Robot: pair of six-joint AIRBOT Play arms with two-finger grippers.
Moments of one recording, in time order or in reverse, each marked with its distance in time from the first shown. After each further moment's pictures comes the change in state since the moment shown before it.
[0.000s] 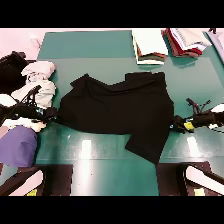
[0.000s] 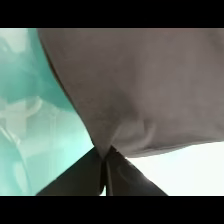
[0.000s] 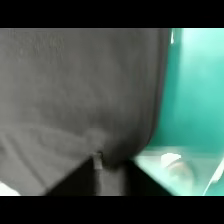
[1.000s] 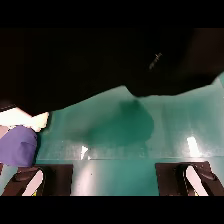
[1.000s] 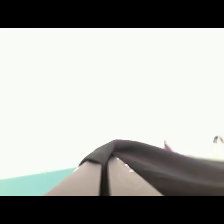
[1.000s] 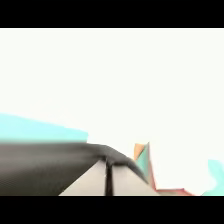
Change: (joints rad) left arm 0.000 0.301 1.277 -0.035 0.056 -0.098; right arm -0.071 0.435 1.263 0.026 0.013 0.000
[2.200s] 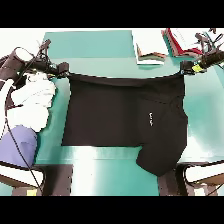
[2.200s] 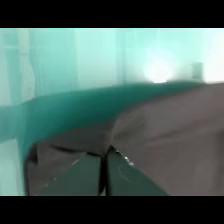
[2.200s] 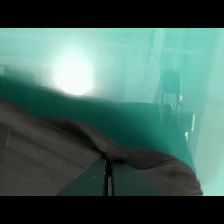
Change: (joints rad) left arm -0.158 -0.900 -0.470 -0.044 0.093 0.061; right arm 0.239 -0.885 -0.154 -0.254 0.090 0.123
